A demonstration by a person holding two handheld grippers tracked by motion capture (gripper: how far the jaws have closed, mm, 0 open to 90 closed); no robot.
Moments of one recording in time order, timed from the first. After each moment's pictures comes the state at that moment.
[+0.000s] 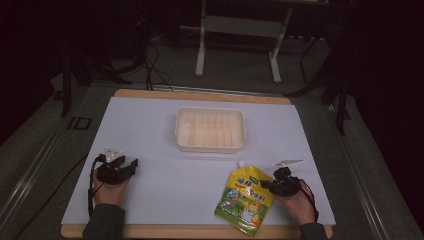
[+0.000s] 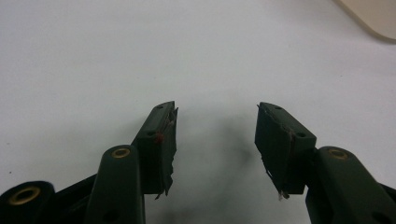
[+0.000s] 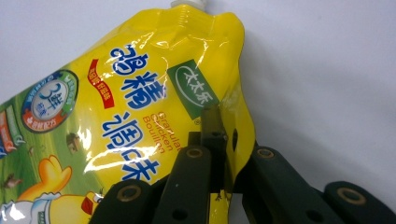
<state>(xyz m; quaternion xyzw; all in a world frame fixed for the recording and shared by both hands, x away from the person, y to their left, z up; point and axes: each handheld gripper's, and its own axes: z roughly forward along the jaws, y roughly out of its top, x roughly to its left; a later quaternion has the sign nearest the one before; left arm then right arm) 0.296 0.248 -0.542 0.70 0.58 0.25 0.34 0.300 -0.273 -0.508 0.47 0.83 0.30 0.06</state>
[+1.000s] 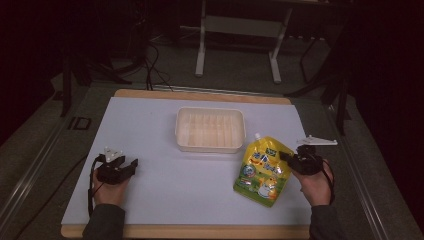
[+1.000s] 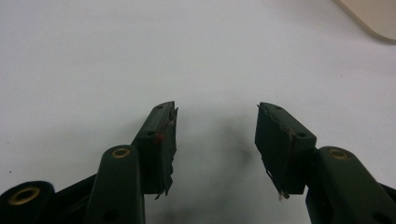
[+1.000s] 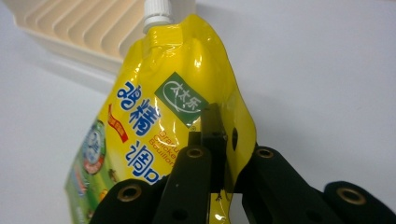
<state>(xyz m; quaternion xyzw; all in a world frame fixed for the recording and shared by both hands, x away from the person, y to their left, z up) 0.296 0.248 -0.542 0.70 0.58 0.25 0.34 0.324 -0.306 -0.433 0.49 0.77 0.37 0.18</state>
